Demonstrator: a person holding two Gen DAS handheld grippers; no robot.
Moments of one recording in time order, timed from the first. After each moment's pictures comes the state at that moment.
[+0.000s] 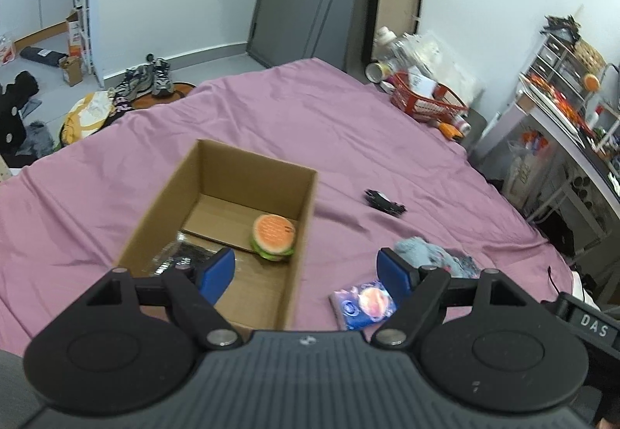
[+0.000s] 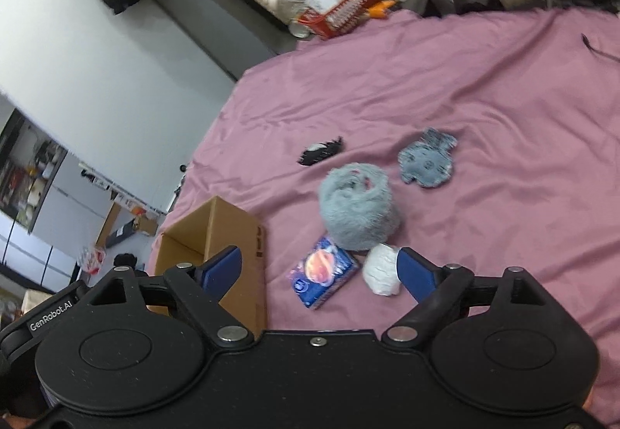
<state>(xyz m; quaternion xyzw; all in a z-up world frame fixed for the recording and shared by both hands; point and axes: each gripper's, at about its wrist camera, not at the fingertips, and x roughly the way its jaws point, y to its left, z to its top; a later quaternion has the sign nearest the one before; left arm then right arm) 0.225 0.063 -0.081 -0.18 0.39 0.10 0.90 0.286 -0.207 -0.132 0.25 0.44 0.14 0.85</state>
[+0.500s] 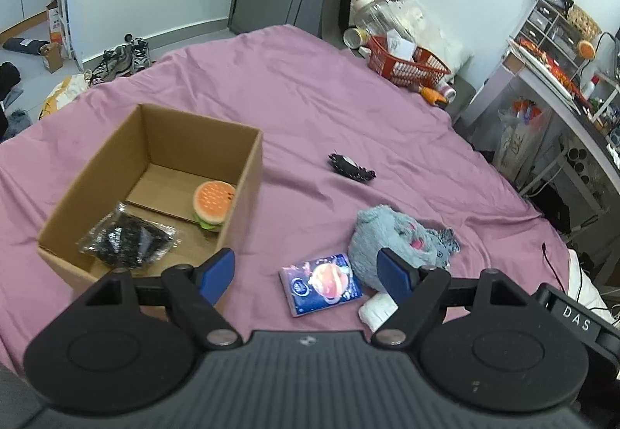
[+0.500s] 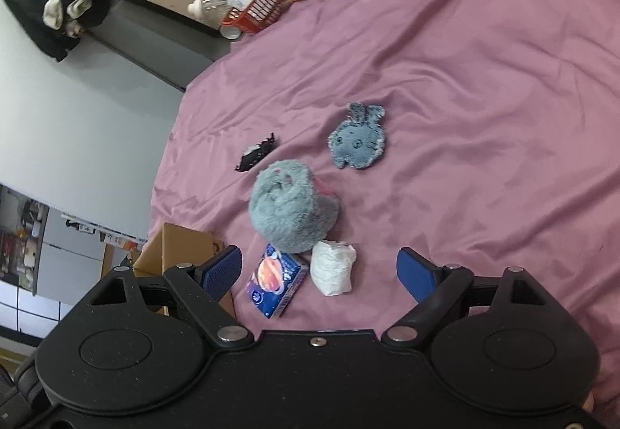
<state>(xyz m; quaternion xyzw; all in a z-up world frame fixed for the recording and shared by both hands) 0.256 0.009 -0.110 -0.18 0.42 0.08 0.89 0.301 -0.250 -0.175 0.33 0.48 0.08 0.81</state>
